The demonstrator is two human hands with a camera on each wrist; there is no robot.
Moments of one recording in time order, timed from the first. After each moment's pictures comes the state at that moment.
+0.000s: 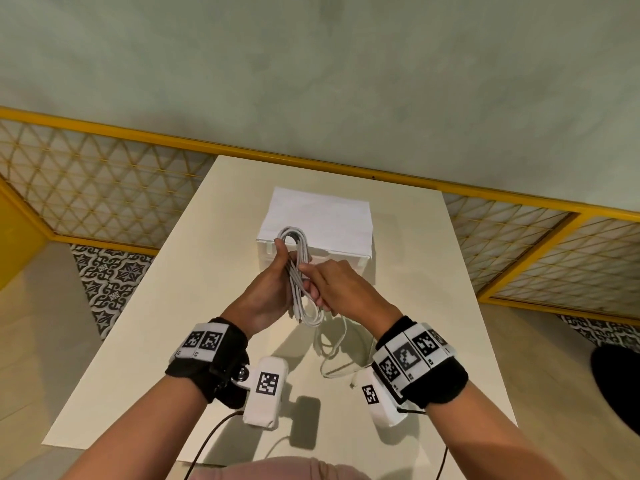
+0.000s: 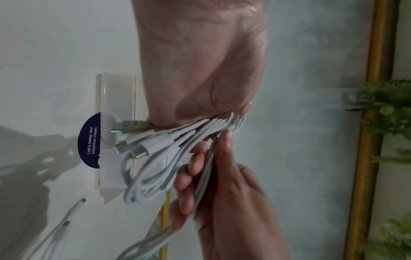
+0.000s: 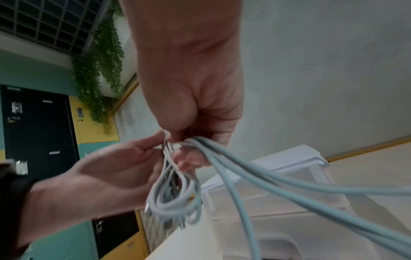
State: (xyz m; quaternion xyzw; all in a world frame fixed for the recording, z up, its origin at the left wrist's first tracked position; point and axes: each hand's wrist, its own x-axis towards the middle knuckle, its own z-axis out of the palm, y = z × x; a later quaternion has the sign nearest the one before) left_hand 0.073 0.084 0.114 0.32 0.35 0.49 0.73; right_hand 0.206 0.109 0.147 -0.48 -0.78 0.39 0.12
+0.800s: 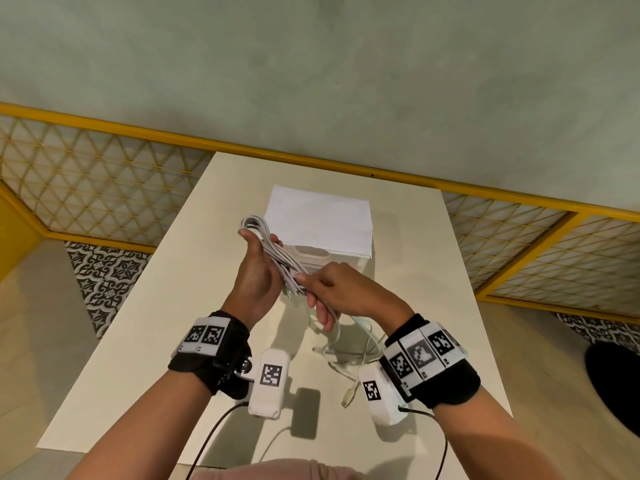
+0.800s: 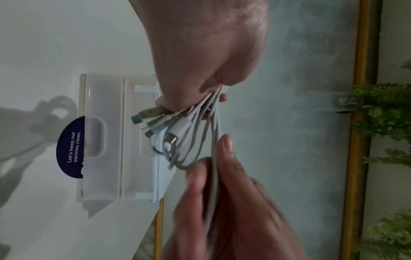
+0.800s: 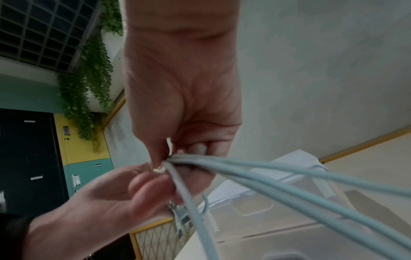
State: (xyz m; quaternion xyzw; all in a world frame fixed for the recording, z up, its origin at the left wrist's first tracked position) left_hand 0.064 0.106 0.111 0.16 0.37 0.65 0.64; right_hand 0.214 0.114 0.145 -0.45 -0.75 0.48 0.05
